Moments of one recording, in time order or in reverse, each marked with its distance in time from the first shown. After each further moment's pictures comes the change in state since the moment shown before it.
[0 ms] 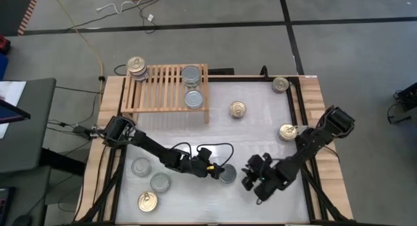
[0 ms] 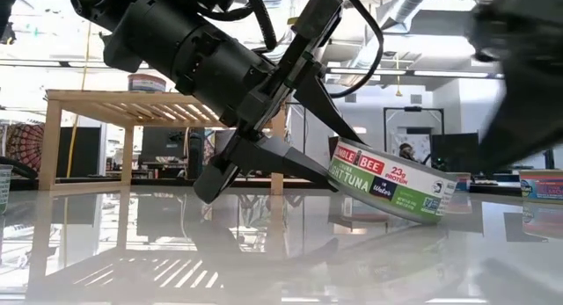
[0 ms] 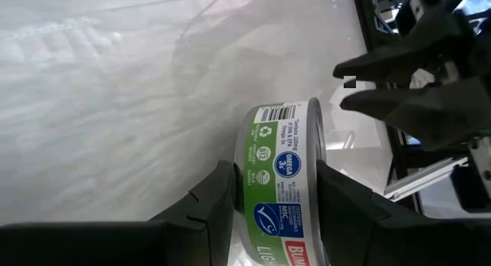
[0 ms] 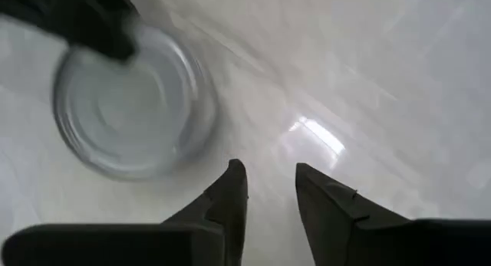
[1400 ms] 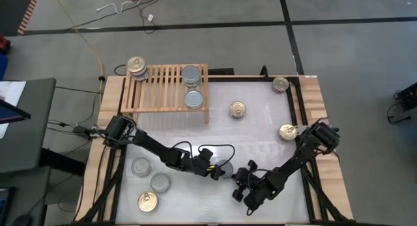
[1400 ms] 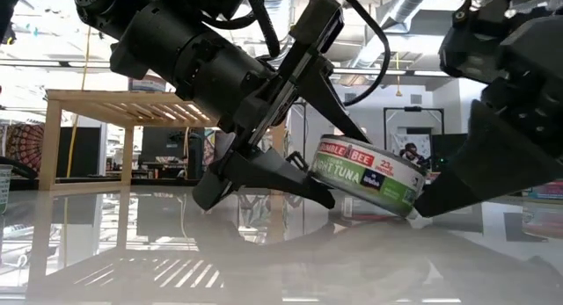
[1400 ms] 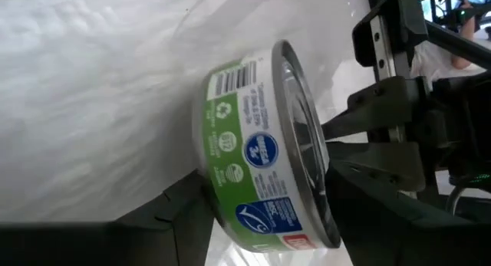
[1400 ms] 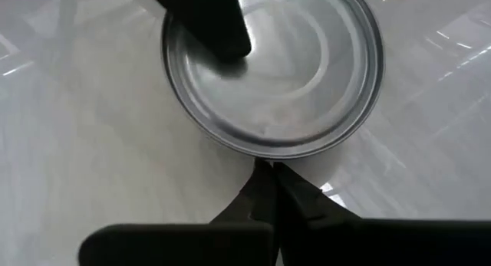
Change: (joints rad) left arm 0.010 0.006 -0.005 0.030 0.099 0.016; right arm -0.030 0.269 0.081 0.374 0.116 -0.367
